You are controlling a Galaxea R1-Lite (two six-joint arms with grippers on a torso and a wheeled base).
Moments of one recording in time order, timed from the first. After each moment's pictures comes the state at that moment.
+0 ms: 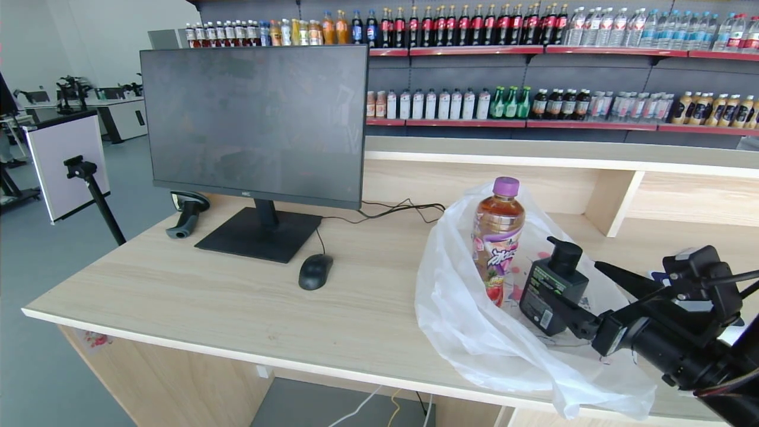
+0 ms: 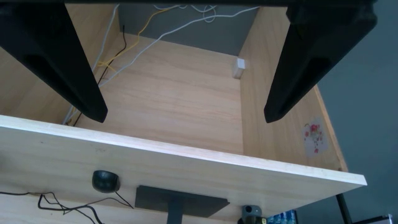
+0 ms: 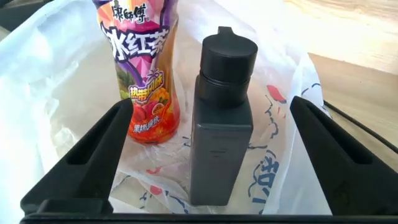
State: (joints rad) left arm 0.00 0.00 0.00 0.01 0.00 -0.01; right arm 0.28 1.64 -0.07 -1.57 0.07 -0.08
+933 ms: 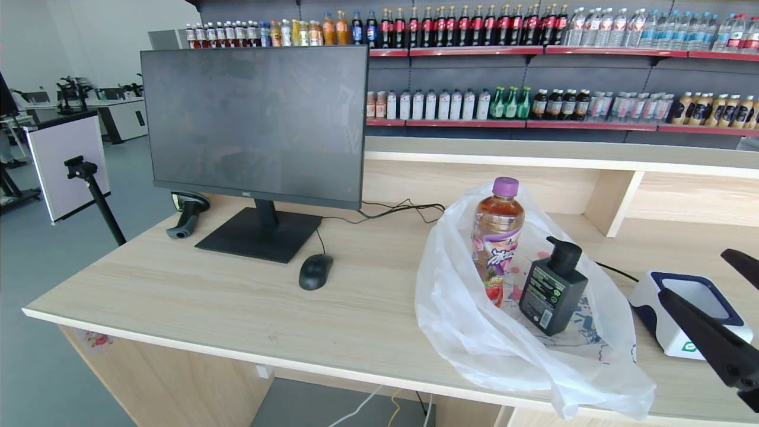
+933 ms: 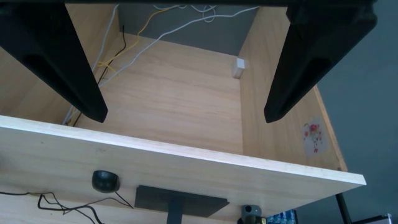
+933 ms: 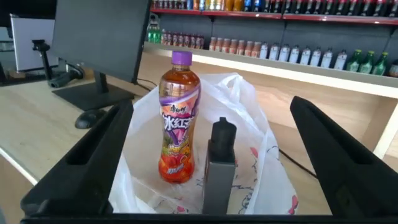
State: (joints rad) left arm 0.00 0.00 0.00 0.01 0.00 -0.01; right arm 0.33 1.02 0.00 -1.26 0.07 -0.09
